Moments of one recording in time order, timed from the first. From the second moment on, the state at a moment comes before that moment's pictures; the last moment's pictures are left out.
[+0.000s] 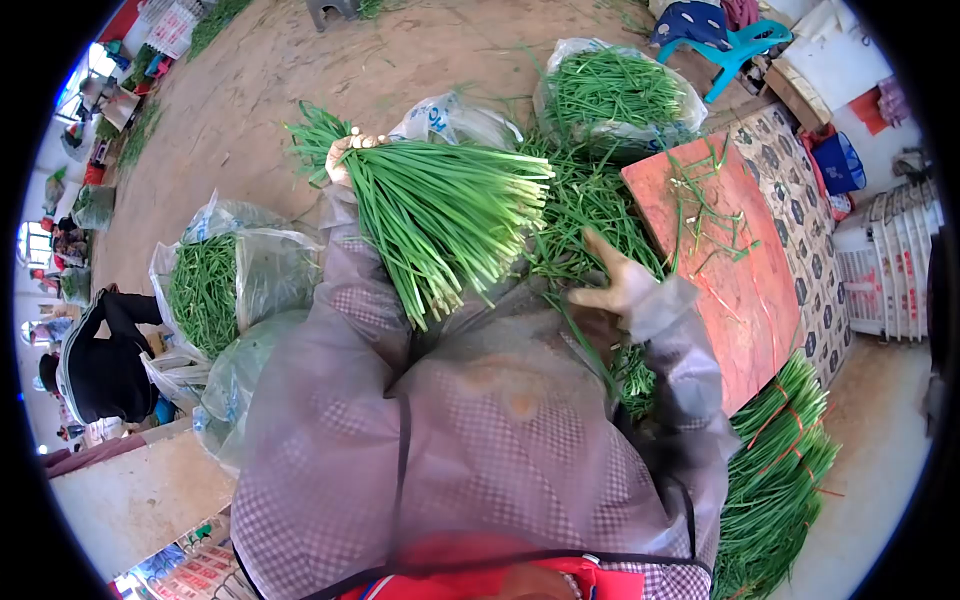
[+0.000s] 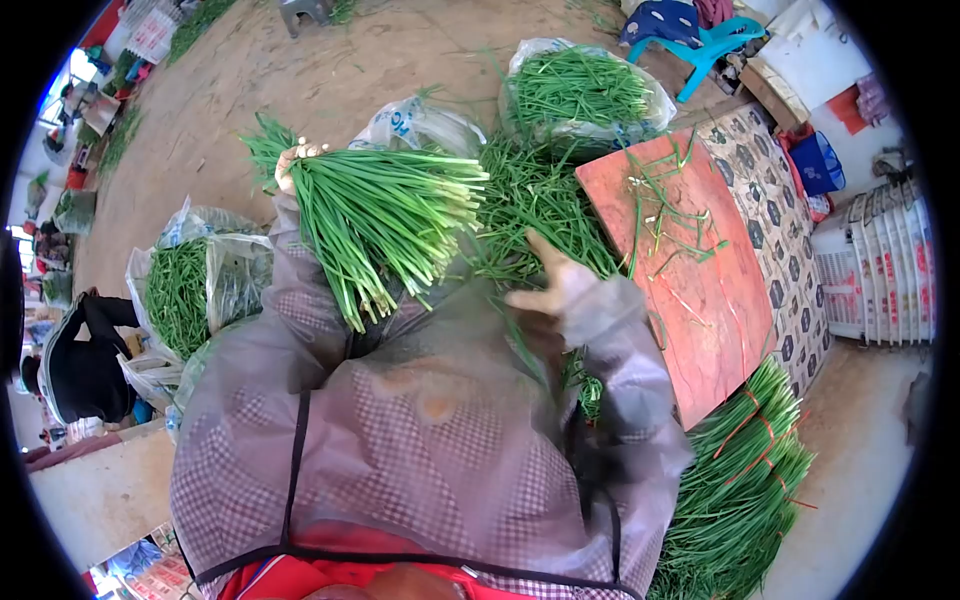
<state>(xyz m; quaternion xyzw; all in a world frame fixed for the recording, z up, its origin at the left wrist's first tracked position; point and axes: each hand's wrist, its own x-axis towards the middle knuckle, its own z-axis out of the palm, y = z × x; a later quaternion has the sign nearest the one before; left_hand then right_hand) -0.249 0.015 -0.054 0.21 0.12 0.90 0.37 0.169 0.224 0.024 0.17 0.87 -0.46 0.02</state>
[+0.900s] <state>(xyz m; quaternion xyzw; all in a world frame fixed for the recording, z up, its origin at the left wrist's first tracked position) -0.213 0.015 -0.009 -0.01 0.31 0.93 0.17 0.048 0.175 0.031 0.03 0.94 -0.26 -0.20</state>
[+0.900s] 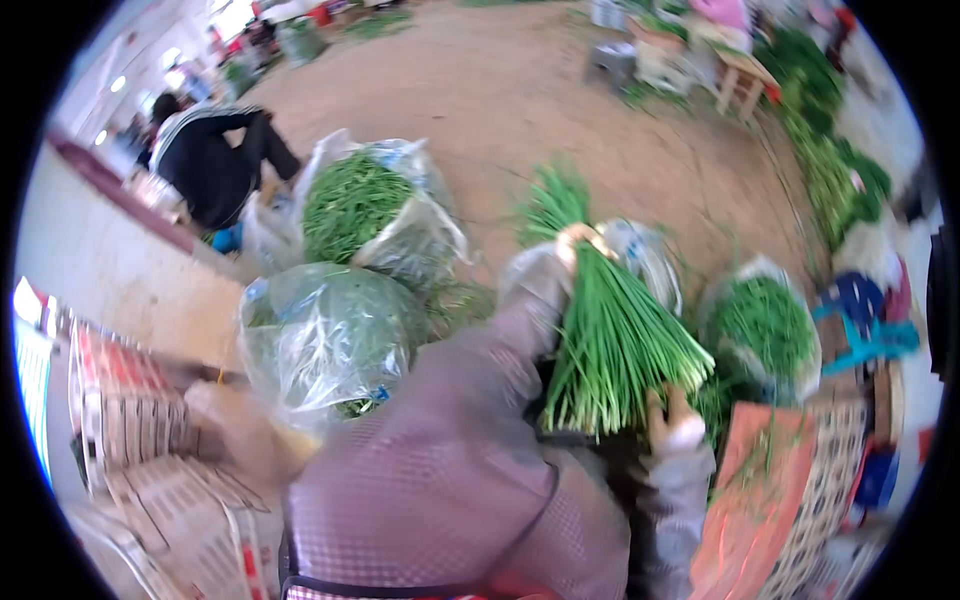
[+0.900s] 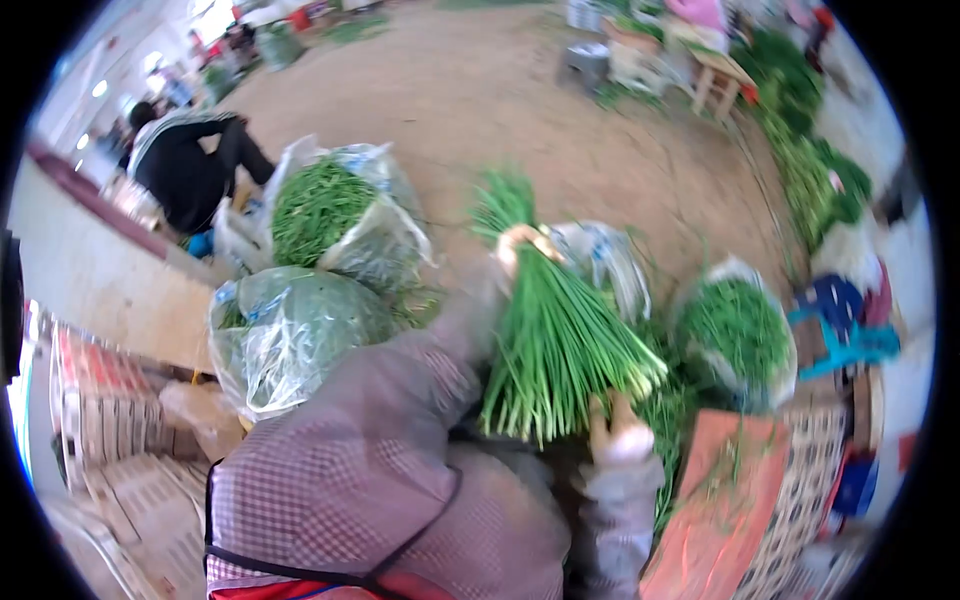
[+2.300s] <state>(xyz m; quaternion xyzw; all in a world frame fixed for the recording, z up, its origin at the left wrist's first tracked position) -0.103 0.086 0.144 0.25 0.35 0.80 0.42 0.093 0.289 0.138 0.04 0.87 -0.49 -0.07</state>
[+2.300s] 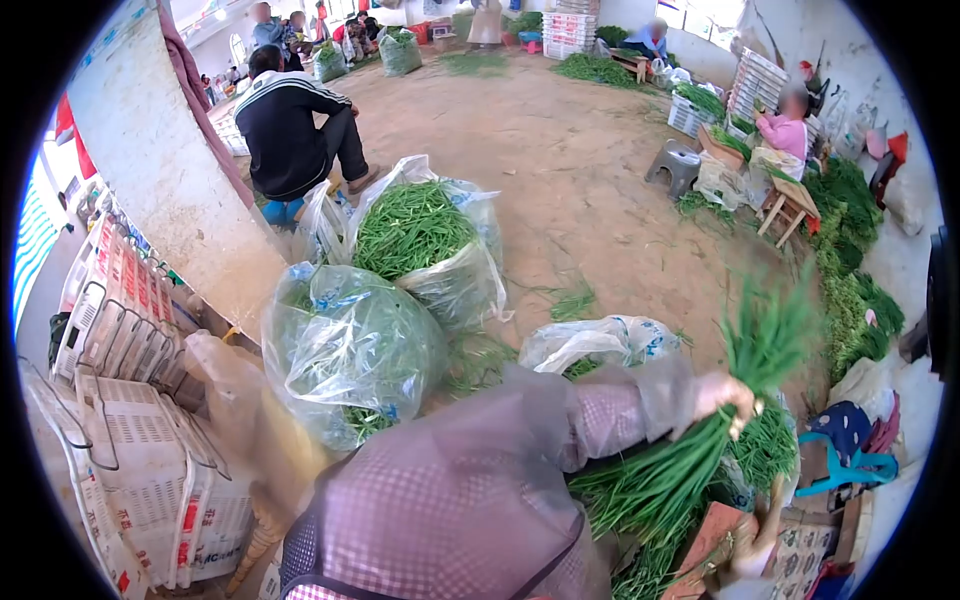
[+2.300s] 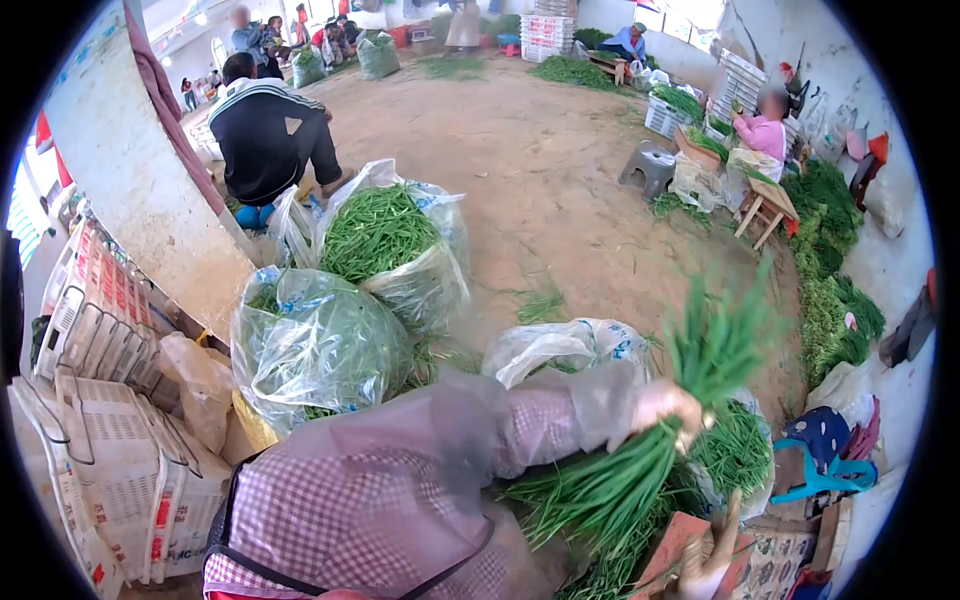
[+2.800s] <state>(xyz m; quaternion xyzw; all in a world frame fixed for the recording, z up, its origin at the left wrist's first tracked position) -0.183 0.073 0.030 0.18 -0.03 0.85 0.49 0.138 0.205 0.003 0.02 0.51 -0.86 0.09</state>
